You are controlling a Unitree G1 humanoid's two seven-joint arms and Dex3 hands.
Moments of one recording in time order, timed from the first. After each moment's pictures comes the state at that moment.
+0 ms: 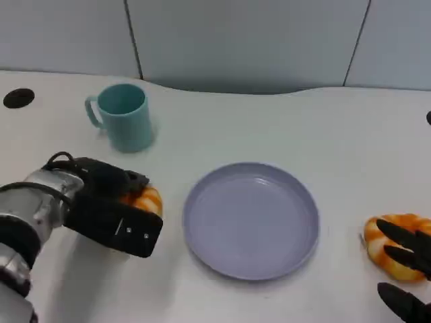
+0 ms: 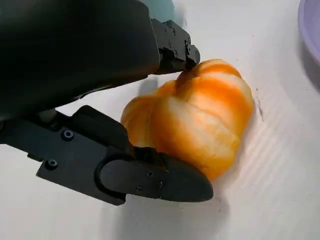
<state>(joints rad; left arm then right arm) -0.86 0.36 -0.64 1.20 0.88 -0.35 -0.14 0.35 -0.15 -0.06 -0.06 -0.29 -0.44 -0.13</state>
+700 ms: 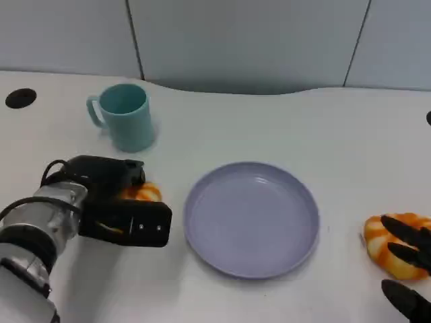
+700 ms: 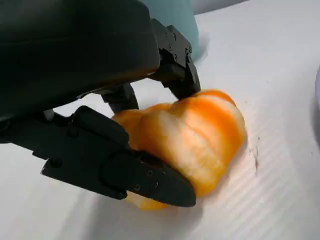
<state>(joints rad) -0.87 0.28 -0.62 1.31 0.79 -0.26 0.08 0.37 -0.15 -0.07 -0.10 -0.29 -0.41 -0.13</state>
